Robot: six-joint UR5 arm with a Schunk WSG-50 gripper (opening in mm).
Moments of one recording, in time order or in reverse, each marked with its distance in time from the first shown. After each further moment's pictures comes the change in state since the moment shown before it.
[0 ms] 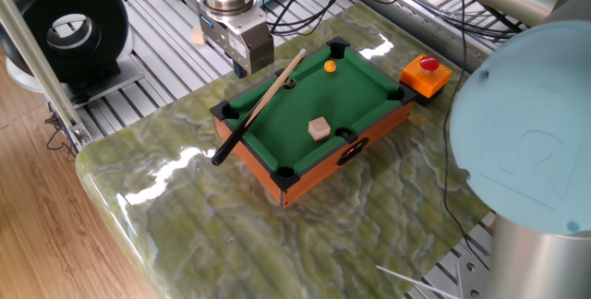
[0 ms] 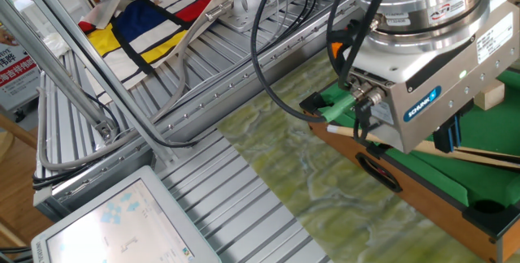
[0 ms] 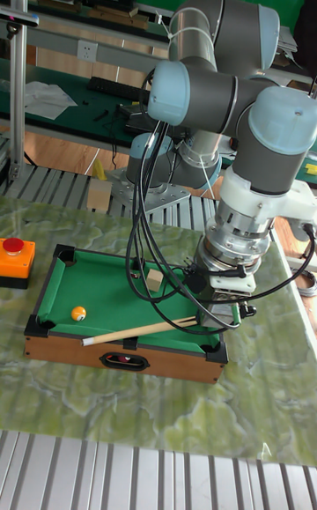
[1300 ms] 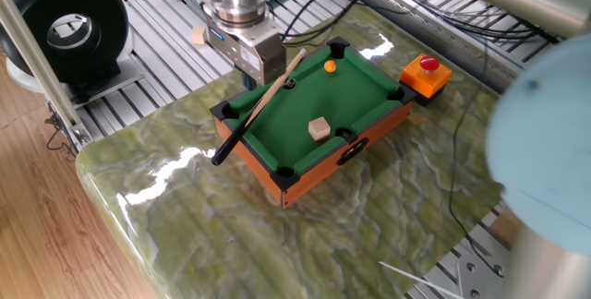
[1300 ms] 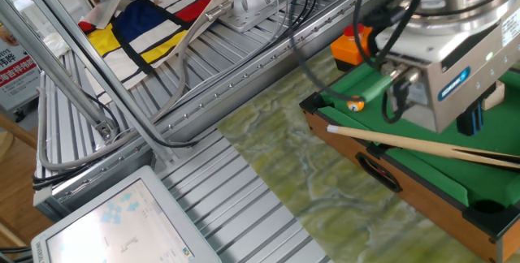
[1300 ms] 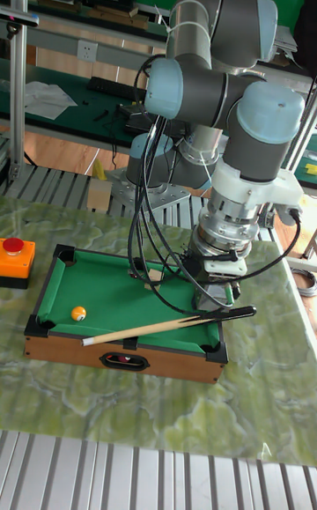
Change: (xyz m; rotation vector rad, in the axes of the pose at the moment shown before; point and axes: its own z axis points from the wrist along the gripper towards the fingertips) arm 0.005 0.039 0.008 0.013 -0.001 -0.030
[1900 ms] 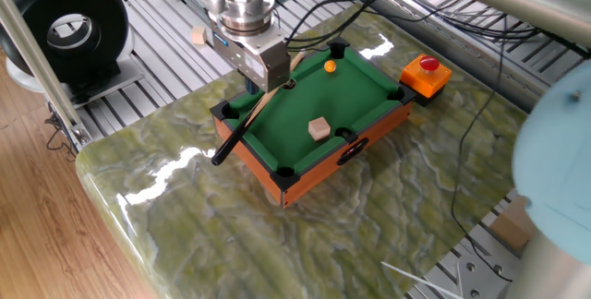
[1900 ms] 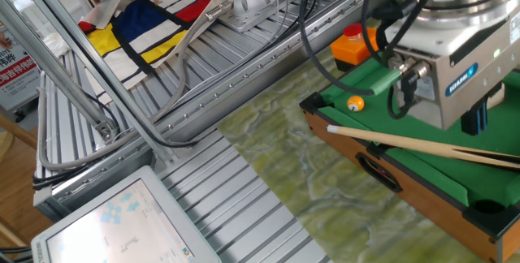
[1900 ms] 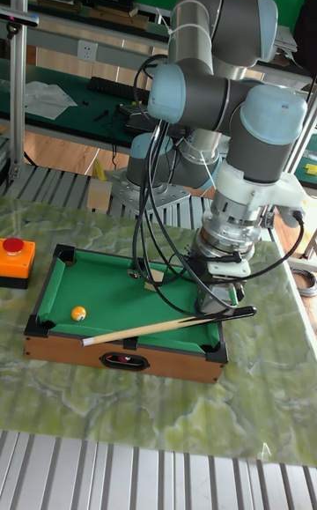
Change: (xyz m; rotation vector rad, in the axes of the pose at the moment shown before) arm -0.007 -0.011 0.006 0.039 0.005 0.004
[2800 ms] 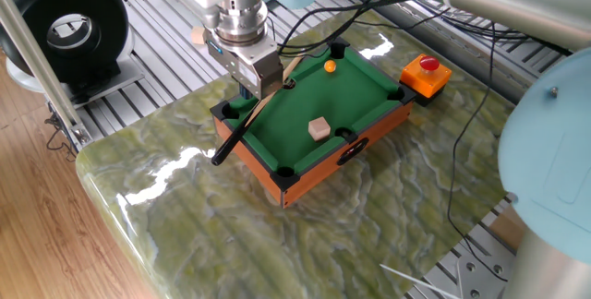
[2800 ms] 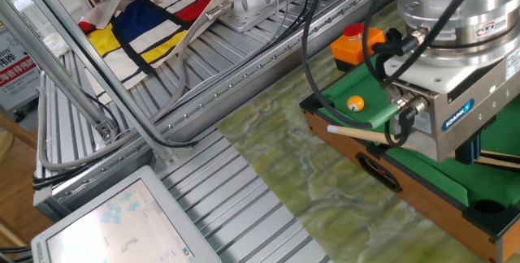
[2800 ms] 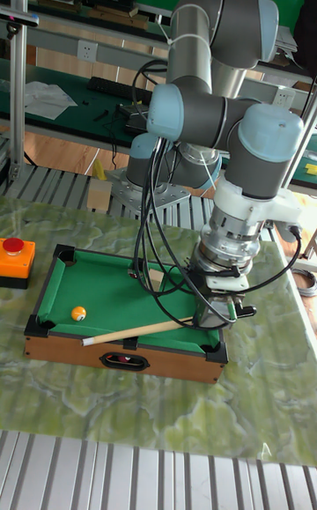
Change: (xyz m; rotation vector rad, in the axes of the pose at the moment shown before) arm -0.001 -0.012 0.020 0.035 0.005 -0.005
